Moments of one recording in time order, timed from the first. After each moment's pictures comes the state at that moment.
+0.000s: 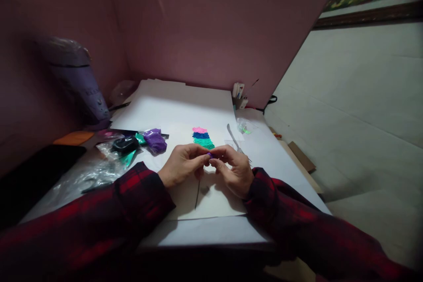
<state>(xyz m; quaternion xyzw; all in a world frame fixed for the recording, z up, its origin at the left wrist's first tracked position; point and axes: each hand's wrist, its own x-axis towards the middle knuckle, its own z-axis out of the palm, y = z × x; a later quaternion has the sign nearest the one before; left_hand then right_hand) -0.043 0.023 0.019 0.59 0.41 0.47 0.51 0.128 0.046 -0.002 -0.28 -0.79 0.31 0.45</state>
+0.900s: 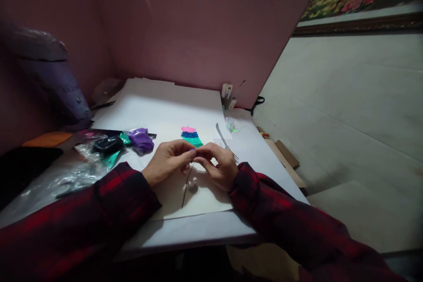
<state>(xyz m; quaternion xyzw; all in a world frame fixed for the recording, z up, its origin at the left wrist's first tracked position) -0.045 0.028 0.013 0.62 0.41 0.47 0.47 0.130 0.057 0.000 -0.21 -0.85 0.14 0.46</state>
